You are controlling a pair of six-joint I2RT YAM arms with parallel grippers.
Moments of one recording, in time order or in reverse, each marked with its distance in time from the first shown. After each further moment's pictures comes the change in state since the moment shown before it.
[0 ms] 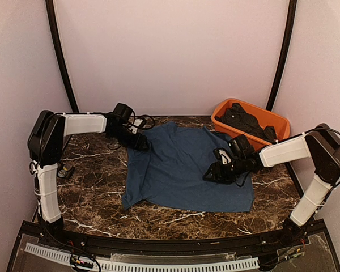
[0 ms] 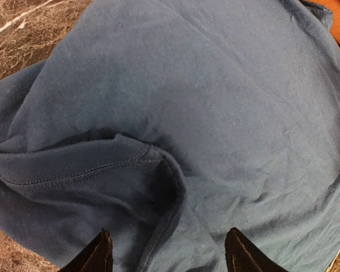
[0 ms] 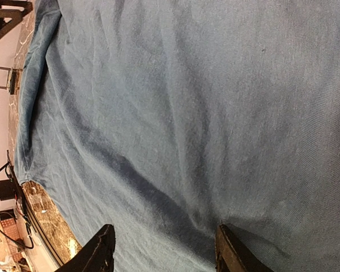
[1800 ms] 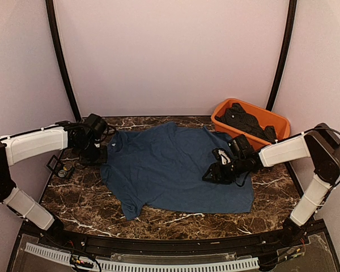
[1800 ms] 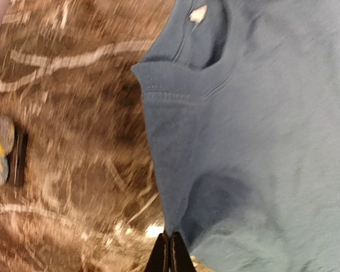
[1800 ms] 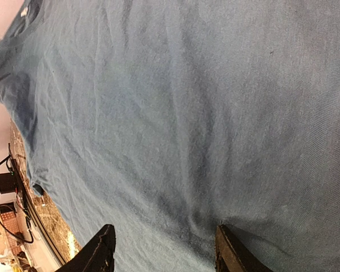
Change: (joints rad) left arm -0.039 -0.591 -0.435 -0.335 -0.537 -0.476; right arm -0.004 0.007 0.003 -0.003 -0.026 -0.026
